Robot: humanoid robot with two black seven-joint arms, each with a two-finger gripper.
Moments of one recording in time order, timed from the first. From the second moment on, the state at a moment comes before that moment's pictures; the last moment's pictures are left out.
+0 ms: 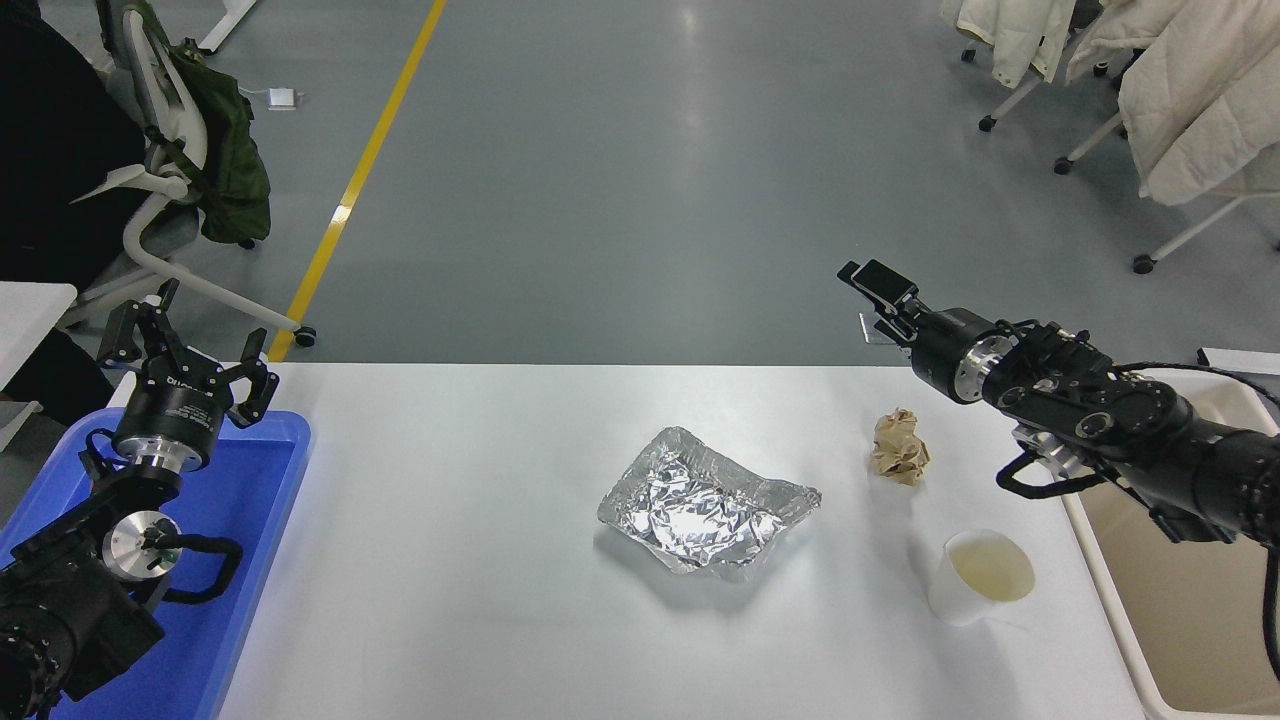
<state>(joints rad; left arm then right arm) -0.64 0.37 -0.68 -0.23 -0.08 -0.64 -0.64 1.20 -0.40 -0.54 0.67 -0.20 -0.09 0.49</state>
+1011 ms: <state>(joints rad) -0.64 0.37 -0.68 -0.23 -0.08 -0.64 -0.64 1.26 -1.12 -0.60 1.05 -0.83 0.10 0.49</state>
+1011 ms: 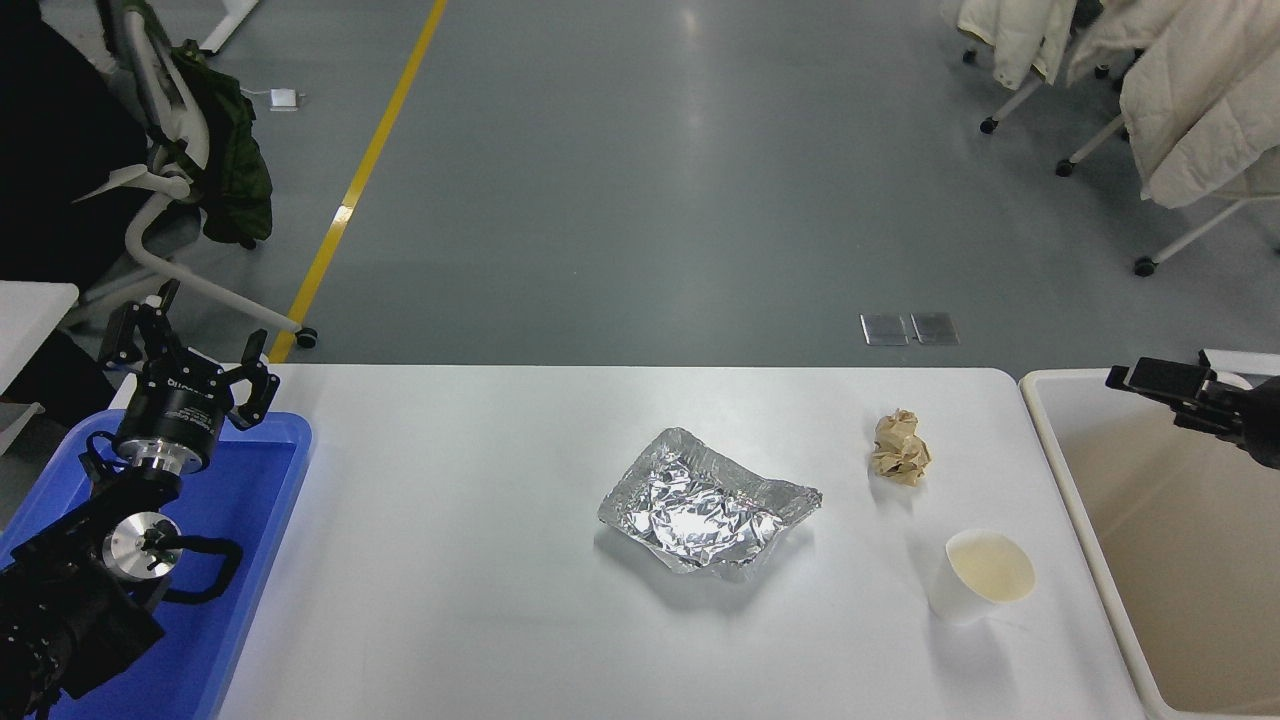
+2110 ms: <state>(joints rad) -0.64 0.37 -0.68 -0.24 -0.08 -0.64 -0.64 1.24 -1.32 -0.59 1.48 -0.60 0.18 0.15</state>
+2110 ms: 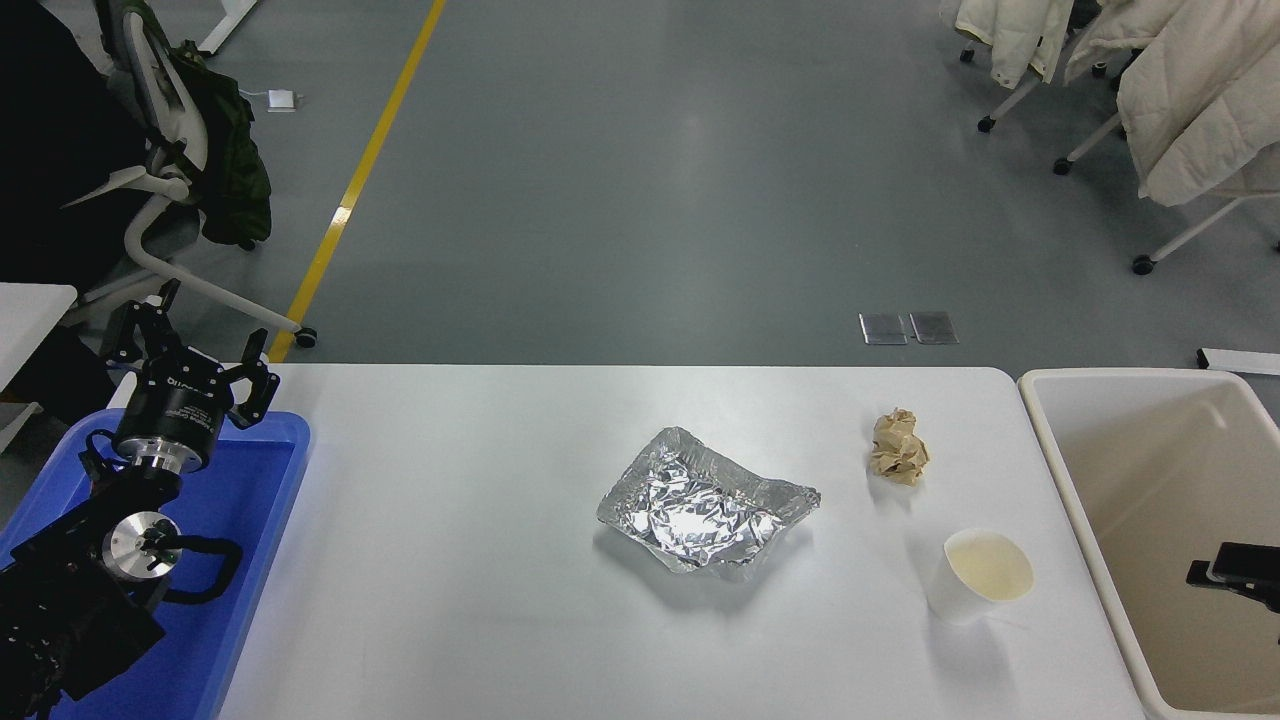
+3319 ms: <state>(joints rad) -0.64 0.37 -0.68 -0.24 -0.08 -0.64 -0.64 1.10 -0.95 -0.56 1.41 -0.44 -0.05 0.12</state>
